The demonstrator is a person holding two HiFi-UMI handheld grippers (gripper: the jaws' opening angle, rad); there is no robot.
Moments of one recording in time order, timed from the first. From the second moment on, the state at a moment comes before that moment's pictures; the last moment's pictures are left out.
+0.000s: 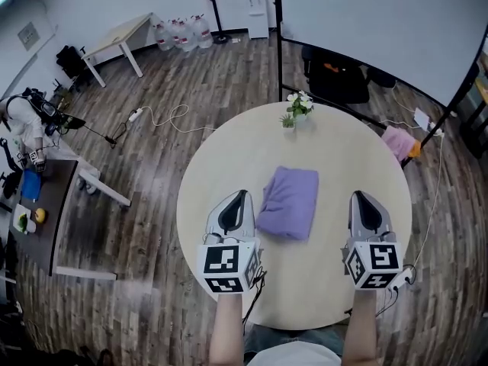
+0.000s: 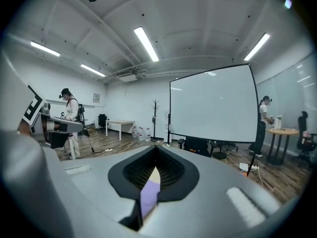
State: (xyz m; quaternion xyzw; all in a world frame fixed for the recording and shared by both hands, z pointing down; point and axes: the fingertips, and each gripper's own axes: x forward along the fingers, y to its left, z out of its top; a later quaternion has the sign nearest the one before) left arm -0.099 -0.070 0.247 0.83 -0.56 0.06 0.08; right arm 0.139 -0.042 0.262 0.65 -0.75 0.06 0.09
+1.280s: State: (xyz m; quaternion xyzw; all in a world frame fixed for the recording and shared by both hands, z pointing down) left arm -0.081 0.003 0.186 0.81 -0.59 0.04 0.01; right arm 0.170 0.024 0.194 0.66 -0.75 0.00 0.04
